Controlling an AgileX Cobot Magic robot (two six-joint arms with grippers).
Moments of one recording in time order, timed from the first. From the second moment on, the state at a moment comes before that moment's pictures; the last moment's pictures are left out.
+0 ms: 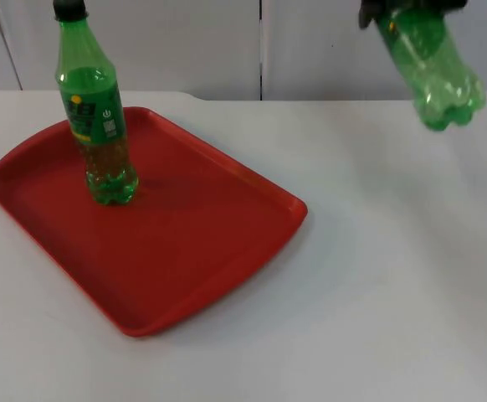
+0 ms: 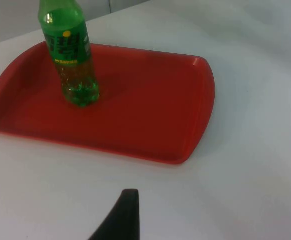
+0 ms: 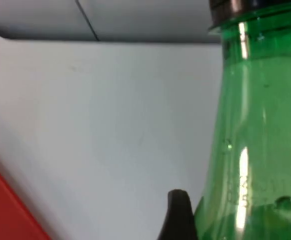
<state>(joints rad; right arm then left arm) 0.39 2.26 -2.21 -0.17 0.98 0.37 -0.52 0.00 -0.50 -0.01 1.08 0.02</state>
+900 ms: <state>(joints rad) 0.41 1.57 -1.62 -0.19 0.79 0.23 -0.52 0.00 -0.50 -0.01 1.08 0.02</state>
